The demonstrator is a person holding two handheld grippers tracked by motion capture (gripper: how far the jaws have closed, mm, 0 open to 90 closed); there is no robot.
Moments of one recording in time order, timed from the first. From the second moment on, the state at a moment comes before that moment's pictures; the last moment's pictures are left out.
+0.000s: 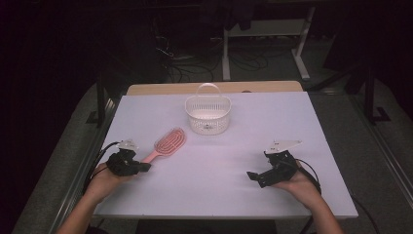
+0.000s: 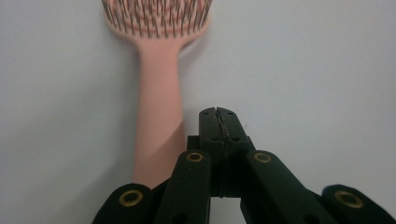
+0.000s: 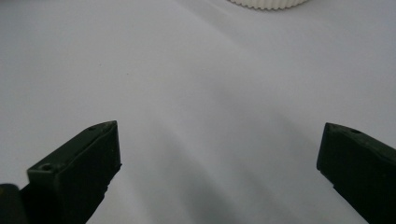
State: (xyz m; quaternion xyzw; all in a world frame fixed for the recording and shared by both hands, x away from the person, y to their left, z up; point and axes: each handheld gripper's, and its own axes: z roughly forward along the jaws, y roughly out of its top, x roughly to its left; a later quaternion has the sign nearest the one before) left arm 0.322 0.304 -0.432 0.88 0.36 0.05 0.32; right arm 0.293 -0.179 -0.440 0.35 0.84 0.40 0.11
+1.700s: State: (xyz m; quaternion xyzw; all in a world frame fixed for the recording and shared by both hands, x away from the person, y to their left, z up) left arm 0.324 0.258 -0.407 0.85 0.27 0.08 0.45; right arm 0.292 -0.179 -0.441 0.34 0.84 0.41 0.11
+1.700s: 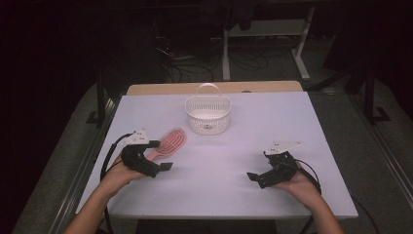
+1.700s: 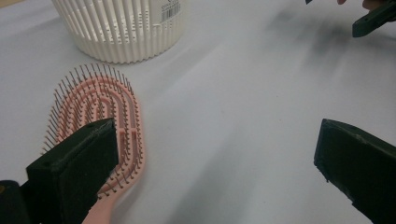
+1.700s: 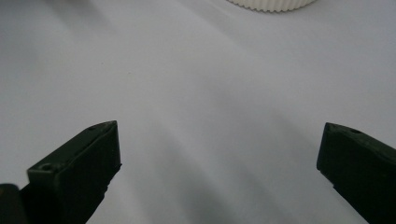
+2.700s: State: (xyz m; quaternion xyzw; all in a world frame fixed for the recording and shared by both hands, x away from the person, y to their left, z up) left arm 0.347 0.270 -0.386 0.85 0.29 0.09 0.44; right arm 0.293 -0.179 -0.441 0.34 0.84 0.41 0.11
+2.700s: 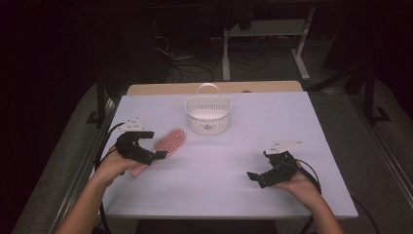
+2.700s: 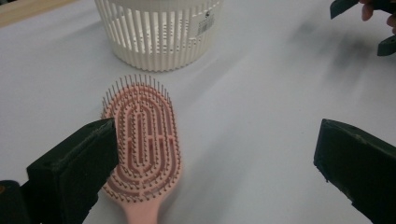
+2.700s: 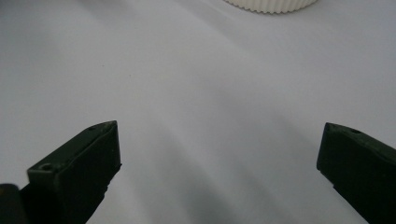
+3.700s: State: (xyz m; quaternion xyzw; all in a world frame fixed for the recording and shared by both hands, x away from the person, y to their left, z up) left arm 0.383 0.282 -0.378 0.83 0.32 0.11 0.44; right arm 0.294 -0.179 -0.441 0.34 0.84 0.41 0.11
